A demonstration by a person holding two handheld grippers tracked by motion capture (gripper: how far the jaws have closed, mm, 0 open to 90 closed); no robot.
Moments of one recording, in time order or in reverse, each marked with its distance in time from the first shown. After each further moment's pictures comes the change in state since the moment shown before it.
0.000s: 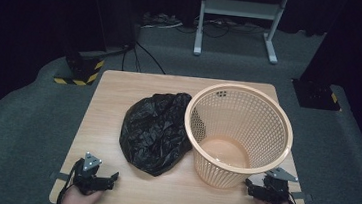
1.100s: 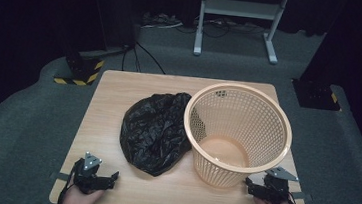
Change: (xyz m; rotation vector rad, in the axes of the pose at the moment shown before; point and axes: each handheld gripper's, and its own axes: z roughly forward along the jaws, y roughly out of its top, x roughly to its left) left arm -0.001 0.000 0.002 -0.010 0.029 -0.023; right arm -0.001 0.001 0.001 -0.006 -0.004 0.030
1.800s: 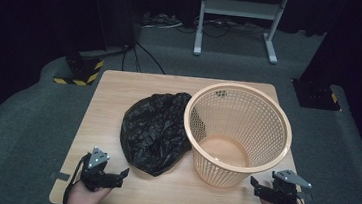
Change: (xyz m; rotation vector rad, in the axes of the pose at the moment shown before) left arm -0.054 0.041 -0.019 -0.080 -0.169 0.023; right arm -0.007 0.001 -0.025 -0.089 0.029 0.031
